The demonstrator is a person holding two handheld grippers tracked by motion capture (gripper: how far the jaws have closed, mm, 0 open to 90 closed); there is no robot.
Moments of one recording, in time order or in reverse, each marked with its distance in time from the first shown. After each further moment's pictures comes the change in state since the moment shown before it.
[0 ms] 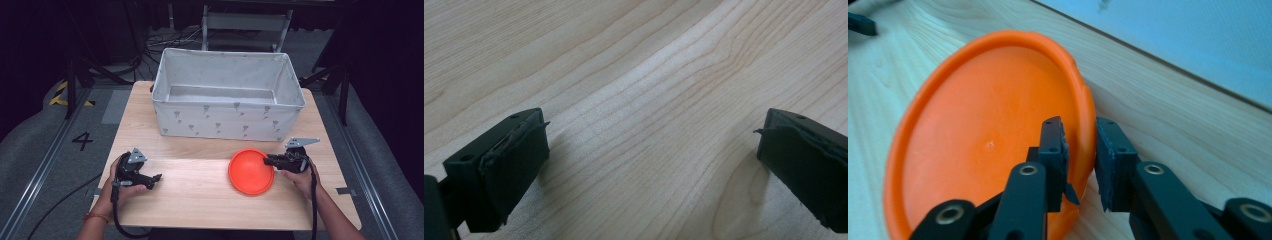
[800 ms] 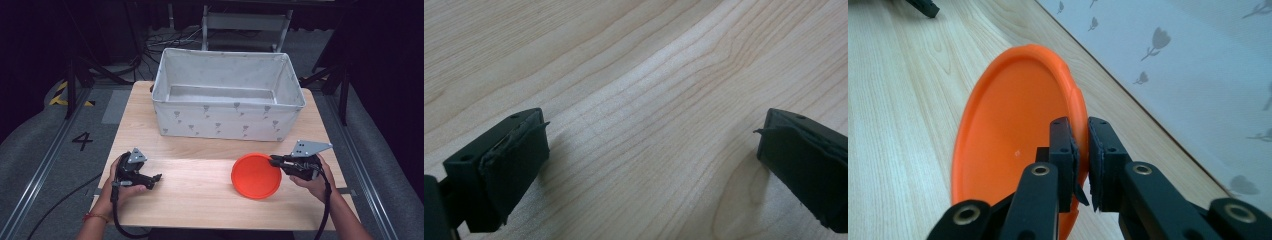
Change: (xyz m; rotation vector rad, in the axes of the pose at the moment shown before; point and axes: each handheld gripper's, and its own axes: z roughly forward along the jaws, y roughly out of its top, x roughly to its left) left arm 0.000 0.000 0.000 0.000 0.000 -0.001; right arm 0.057 0.029 -0.056 -0.020 -0.062 -0.331
